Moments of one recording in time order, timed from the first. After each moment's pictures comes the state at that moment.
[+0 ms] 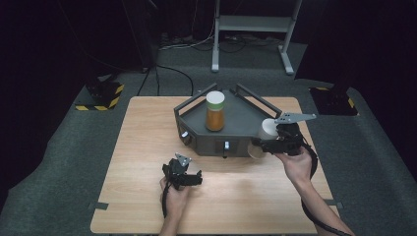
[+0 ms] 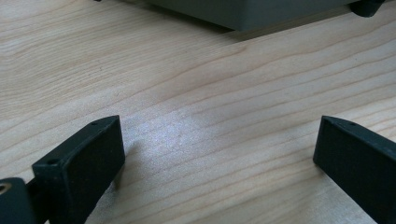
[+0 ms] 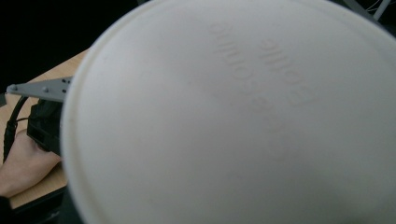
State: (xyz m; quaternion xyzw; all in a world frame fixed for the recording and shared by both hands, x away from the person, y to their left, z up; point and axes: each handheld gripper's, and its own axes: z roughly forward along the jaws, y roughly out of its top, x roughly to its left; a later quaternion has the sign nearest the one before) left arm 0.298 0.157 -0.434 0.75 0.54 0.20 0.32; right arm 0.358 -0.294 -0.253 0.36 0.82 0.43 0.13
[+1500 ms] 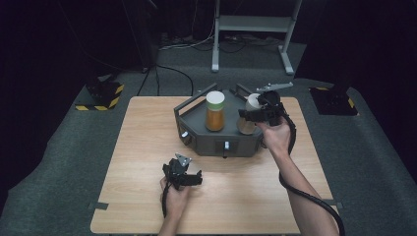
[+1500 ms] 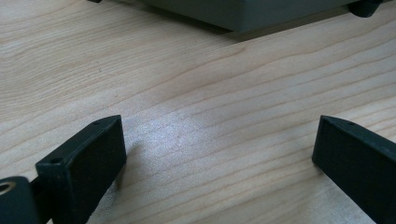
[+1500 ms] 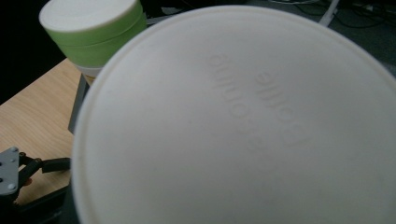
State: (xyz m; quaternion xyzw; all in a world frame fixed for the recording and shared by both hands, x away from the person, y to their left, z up) left arm 0.298 0.157 -0.435 0.75 0.54 0.21 0.32; right arm 0.422 -0.230 -0.226 0.42 0.80 0.39 0.16
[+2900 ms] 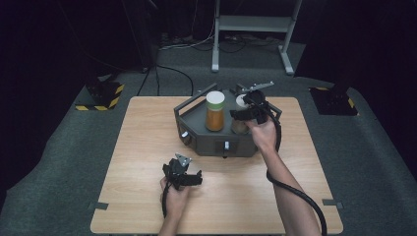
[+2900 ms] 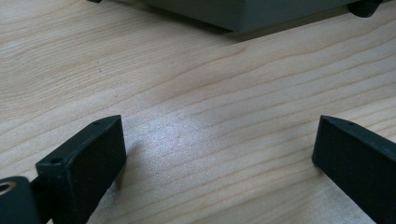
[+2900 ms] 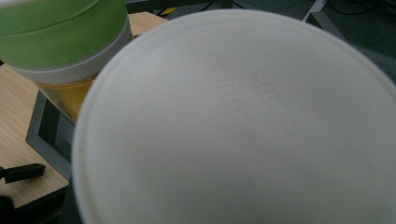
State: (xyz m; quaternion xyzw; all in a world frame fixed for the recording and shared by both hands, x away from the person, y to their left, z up) left arm 0.298 0.157 -0.435 0.75 0.54 0.21 0.32; right arm 0.445 -0.190 -0.240 0.43 0.82 0.35 0.17
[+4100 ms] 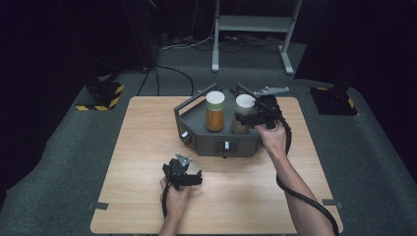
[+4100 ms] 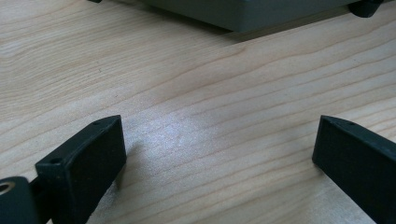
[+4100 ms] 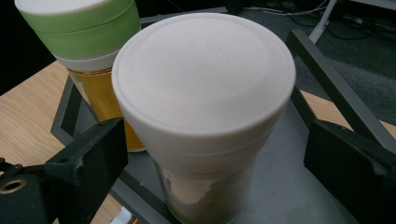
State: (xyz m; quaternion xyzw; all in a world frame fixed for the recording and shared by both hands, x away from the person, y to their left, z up) left arm 0.298 0.156 -0.435 0.75 0.54 0.21 0.32; right arm 0.417 -0.228 -0.245 0.41 0.80 0.40 0.18
